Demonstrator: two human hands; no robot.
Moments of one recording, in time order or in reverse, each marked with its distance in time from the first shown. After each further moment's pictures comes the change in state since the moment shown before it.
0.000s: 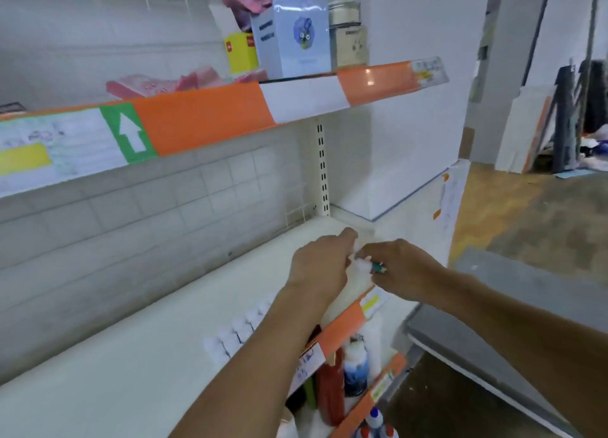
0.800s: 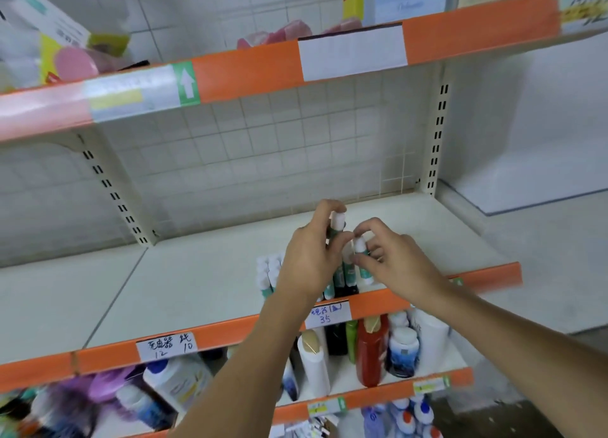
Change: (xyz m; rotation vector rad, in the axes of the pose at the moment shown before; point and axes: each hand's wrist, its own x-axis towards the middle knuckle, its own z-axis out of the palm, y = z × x) left_hand -0.074 0.019 -0.007 -0.302 0.480 -0.541; right_hand 0.020 -0.029 0.043 0.581 -0.145 -0.529
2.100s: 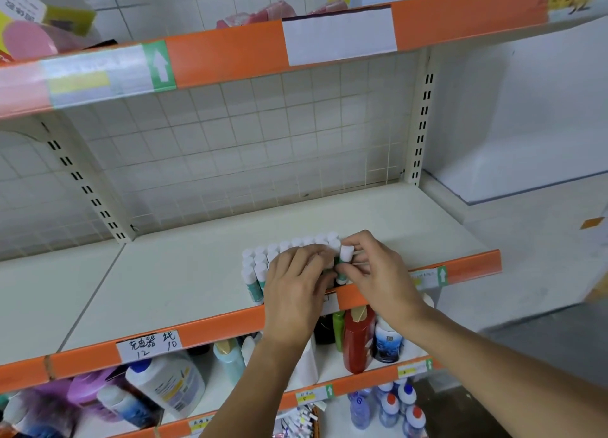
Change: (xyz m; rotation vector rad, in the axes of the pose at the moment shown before) left_hand -0.057 -0.054 0.033 0.413 0.242 0.295; right_hand -0.025 0.017 0.039 0.092 0.202 -0.044
